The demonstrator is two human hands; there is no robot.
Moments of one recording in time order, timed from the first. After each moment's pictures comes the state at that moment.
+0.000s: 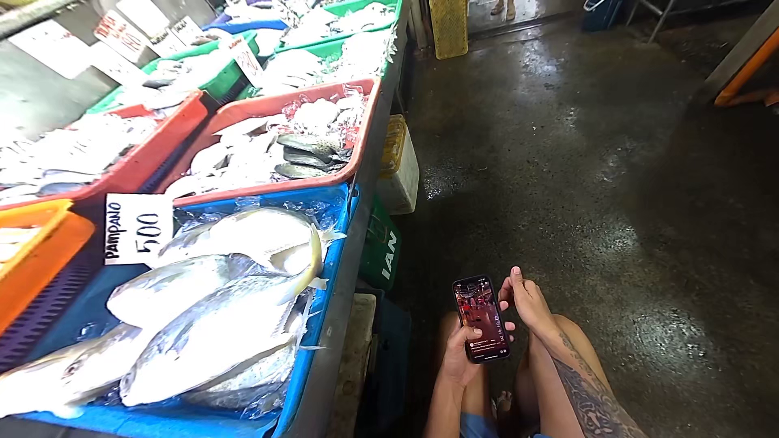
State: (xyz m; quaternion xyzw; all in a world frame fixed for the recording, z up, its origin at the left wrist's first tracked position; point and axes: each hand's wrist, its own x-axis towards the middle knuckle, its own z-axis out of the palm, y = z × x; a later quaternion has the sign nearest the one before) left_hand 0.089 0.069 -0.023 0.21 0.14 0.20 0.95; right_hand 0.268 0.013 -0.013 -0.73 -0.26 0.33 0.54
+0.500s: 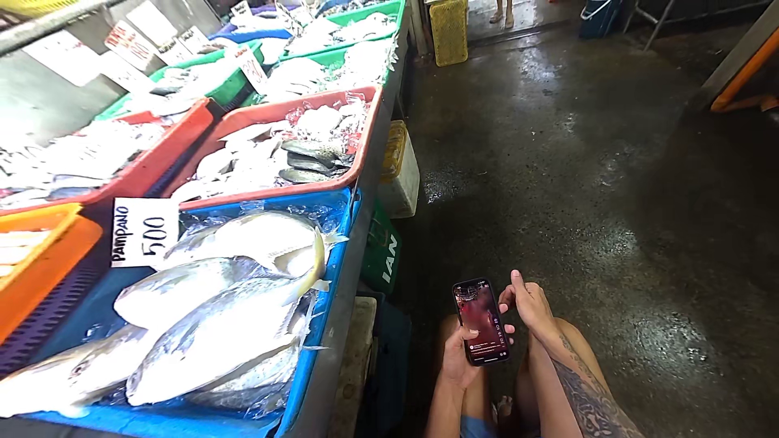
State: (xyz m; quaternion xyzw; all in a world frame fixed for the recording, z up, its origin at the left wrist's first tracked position) left_hand 0.088 0.071 -0.028 0.19 0.14 0.21 0.95; right_hand 0.268 0.012 -0.011 -0.75 -0.23 0.32 0.53
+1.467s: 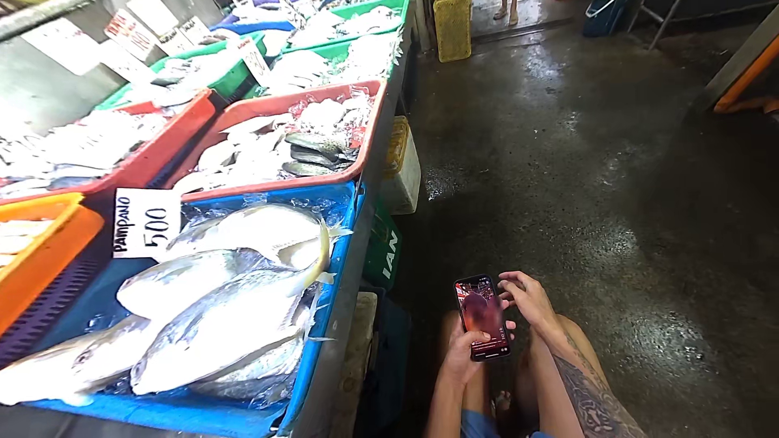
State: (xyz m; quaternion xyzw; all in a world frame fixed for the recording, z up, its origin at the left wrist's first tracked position) left_hand 0.089 0.064 -0.015 0.24 0.22 0.22 0.92; right_hand 0.271 0.013 -0.015 -0.74 -0.21 0.36 0.53
